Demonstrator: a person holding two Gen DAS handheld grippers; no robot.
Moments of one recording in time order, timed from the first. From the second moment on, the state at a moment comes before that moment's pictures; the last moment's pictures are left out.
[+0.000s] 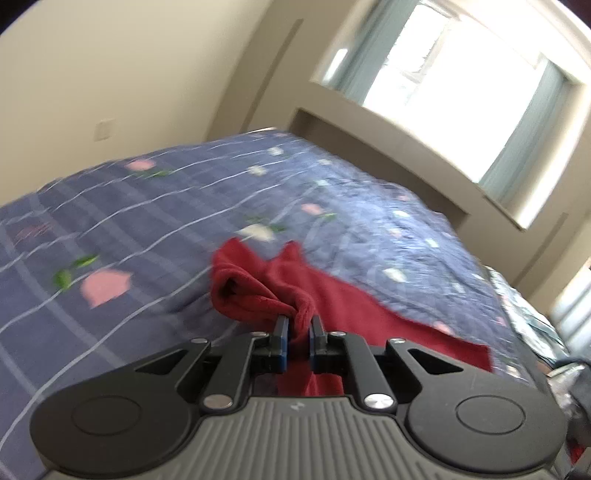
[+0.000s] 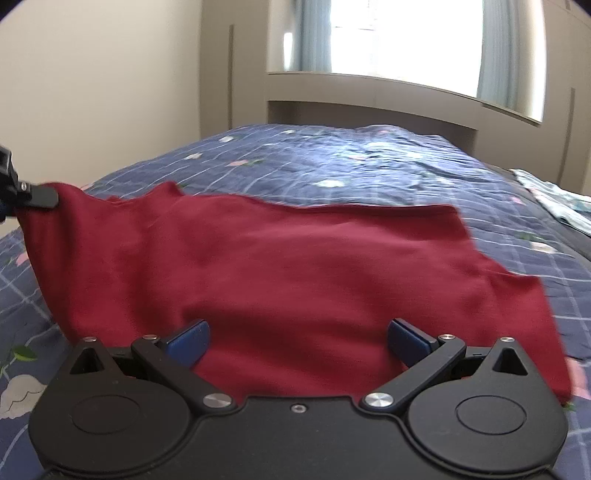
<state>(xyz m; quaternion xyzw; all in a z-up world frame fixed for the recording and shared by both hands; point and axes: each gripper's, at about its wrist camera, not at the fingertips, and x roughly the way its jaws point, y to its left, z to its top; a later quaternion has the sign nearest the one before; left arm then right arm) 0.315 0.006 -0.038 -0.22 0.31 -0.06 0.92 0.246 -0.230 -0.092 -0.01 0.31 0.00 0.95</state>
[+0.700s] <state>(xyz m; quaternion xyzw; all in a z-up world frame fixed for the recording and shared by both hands) 0.273 -0.255 -0.004 0.02 0.31 -0.40 0.86 0.116 -0.388 -0.076 0.02 0.32 -0.19 0.93</state>
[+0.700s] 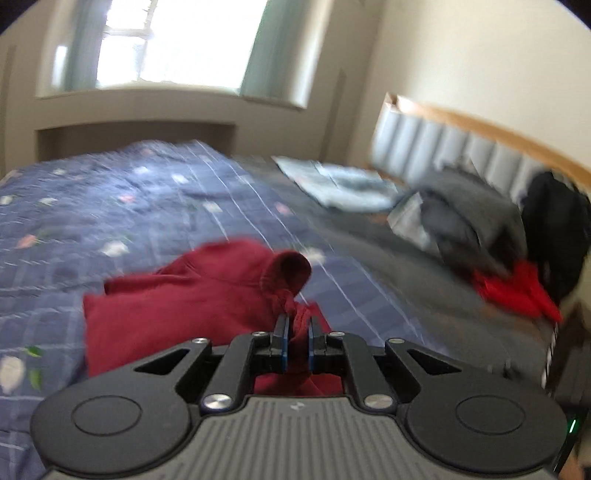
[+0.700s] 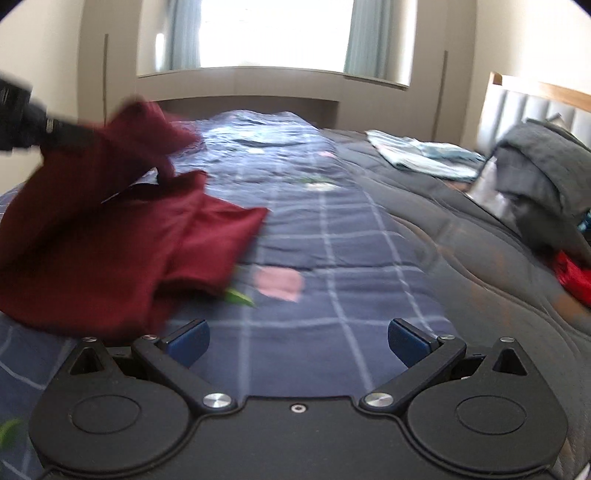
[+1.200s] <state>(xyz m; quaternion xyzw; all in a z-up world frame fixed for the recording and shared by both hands) 0.250 -0.265 -0.050 0.08 0.34 -0.38 0.86 0.170 -0.448 -0.052 0.18 0.28 -0.07 0.94</state>
